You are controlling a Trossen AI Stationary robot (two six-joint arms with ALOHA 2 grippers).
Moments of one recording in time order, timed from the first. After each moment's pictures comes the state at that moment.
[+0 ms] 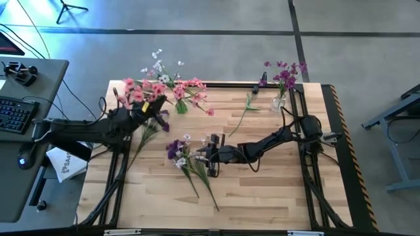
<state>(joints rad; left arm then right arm) 0.13 0.63 0.29 0.43 -0.68 0.15 0.21 2.01 1.03 0.62 0.31 -0.01</state>
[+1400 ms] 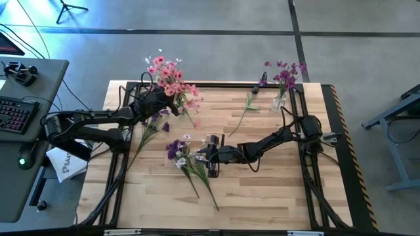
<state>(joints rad) 0.51 1.14 0.40 0.47 -0.32 -0.12 0.21 2.01 1.03 0.59 0.28 -0.01</state>
